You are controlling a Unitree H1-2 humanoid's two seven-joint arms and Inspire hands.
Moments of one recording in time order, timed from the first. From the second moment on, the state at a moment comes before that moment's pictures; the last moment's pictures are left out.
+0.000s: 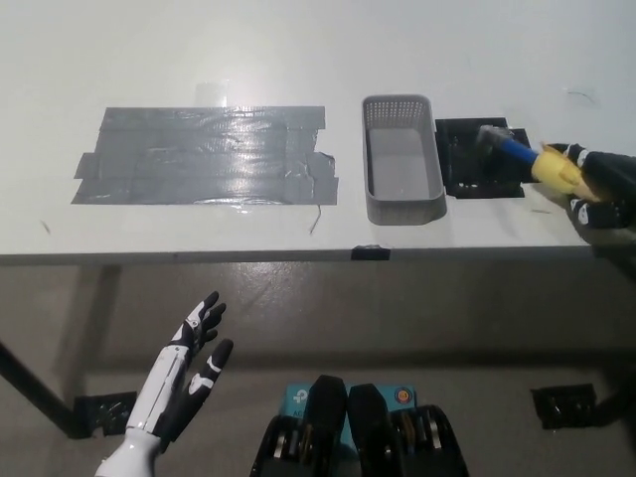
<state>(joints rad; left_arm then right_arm) 0.02 0.16 -0.09 -0.10 0.15 -0.07 -0.08 -0.77 -0.57 0.29 0.61 -0.51 -0.06 0.35</state>
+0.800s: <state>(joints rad) 0.02 0.16 -0.09 -0.10 0.15 -0.07 -0.08 -0.87 -0.52 0.08 0.72 -0.40 -0.01 0.33</state>
